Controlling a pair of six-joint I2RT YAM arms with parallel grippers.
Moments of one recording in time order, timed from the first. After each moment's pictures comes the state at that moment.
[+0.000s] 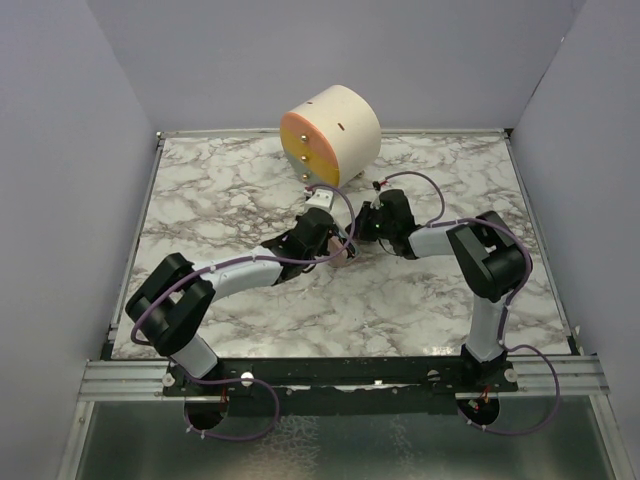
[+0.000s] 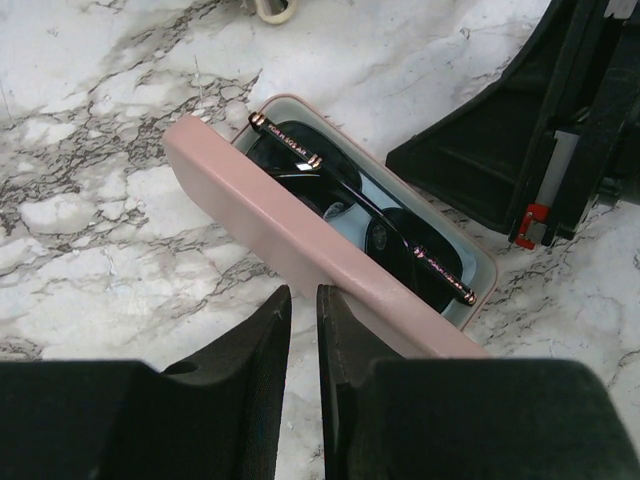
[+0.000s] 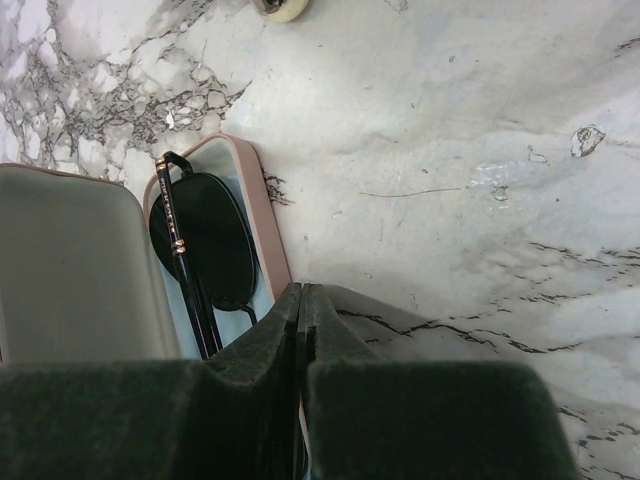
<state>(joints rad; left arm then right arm) -0.79 1.59 0.88 0.09 -0.39 -0.38 0.48 1.94 0.92 0.47 -0.23 0.56</state>
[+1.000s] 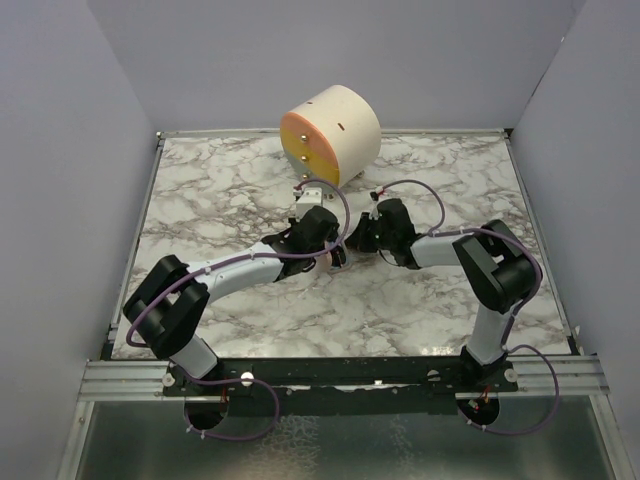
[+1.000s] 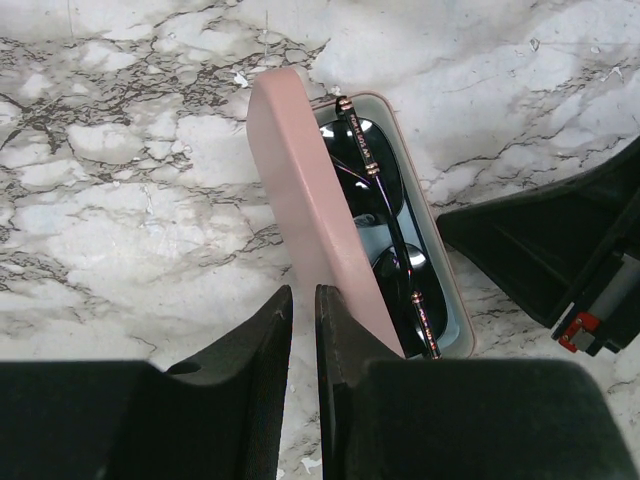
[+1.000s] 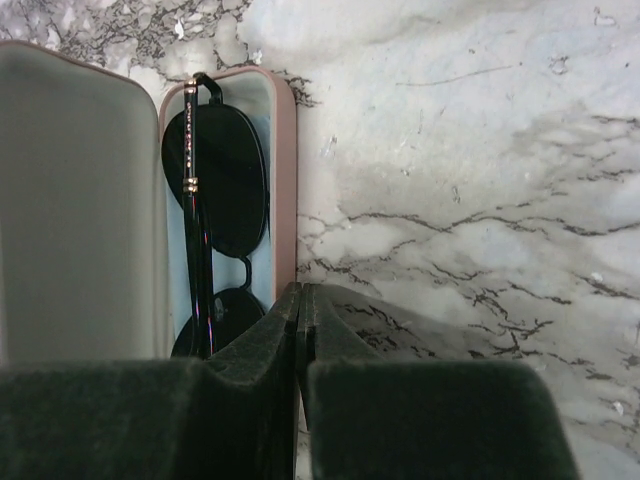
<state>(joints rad) -0.81 1.57 0.95 -0.13 -0.49 -0.58 0.53 1.86 0.84 0.42 -0.21 0.55</state>
